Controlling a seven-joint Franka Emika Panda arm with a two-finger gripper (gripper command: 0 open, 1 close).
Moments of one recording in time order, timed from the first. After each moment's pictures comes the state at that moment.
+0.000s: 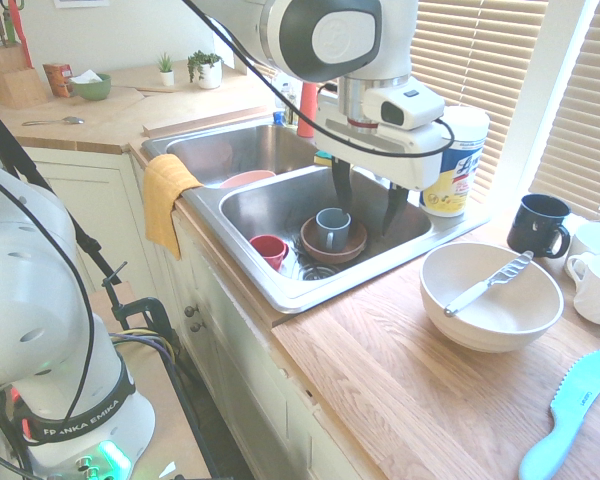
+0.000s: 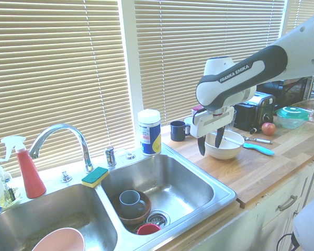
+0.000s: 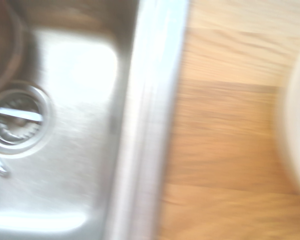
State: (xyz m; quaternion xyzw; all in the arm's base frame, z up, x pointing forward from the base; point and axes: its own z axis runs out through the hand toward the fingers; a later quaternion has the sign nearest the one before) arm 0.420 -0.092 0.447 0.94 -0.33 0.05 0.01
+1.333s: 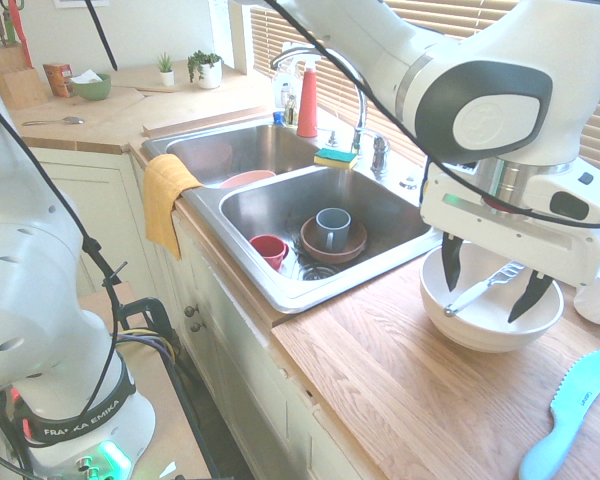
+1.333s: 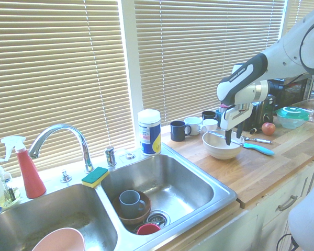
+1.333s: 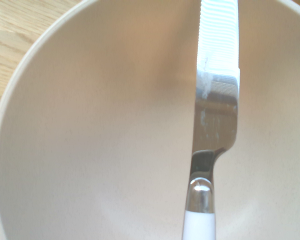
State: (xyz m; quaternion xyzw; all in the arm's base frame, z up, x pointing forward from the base) arm 0.467 -0.243 0.402 0.95 -0.31 0.05 0.02
